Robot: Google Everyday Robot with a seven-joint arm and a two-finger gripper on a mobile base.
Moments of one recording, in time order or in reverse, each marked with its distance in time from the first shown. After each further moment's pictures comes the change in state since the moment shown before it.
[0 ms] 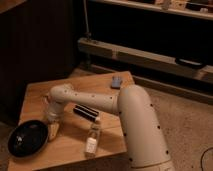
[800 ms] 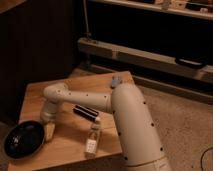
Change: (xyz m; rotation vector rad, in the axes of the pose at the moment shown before) arm 0.008 0.013 0.014 0.036 -0.006 0.020
